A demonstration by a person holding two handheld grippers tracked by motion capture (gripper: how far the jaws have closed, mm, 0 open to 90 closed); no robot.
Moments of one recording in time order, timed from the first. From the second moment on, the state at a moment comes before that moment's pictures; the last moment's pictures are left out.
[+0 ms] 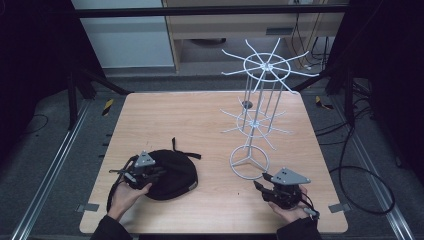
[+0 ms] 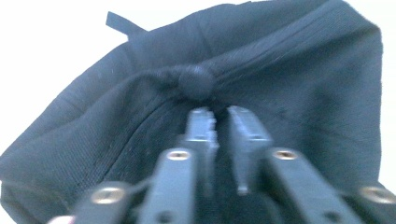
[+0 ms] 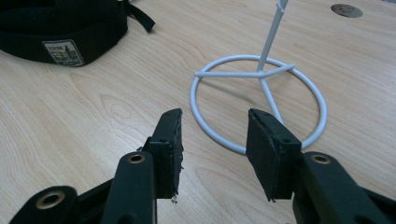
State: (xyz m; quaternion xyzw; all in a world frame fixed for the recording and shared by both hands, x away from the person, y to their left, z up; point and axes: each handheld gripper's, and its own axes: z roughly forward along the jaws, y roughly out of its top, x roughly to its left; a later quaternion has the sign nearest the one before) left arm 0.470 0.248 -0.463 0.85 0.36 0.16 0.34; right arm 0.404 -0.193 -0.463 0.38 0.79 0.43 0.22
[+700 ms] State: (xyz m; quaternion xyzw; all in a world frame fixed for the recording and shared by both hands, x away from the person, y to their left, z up) left arm 0.495 0.230 -0.470 0.88 0.29 0.13 0.34; right arm 0.406 -0.191 -0.465 0.37 0.79 0.43 0.22
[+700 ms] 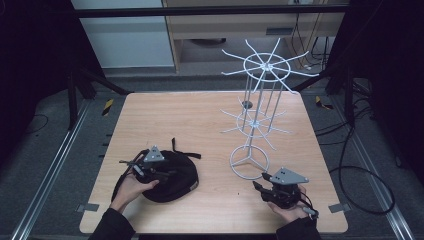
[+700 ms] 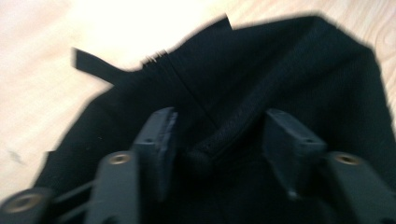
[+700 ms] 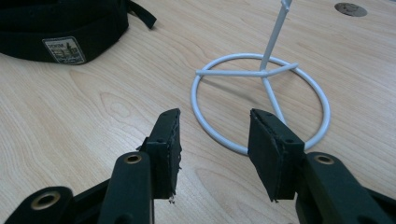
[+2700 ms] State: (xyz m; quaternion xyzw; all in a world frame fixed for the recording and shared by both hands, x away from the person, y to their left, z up) left arm 0.426 0.251 -0.340 0.71 0.33 0.22 0.59; right arm 0.405 -0.201 -0.464 0.39 0.78 0.43 0.23
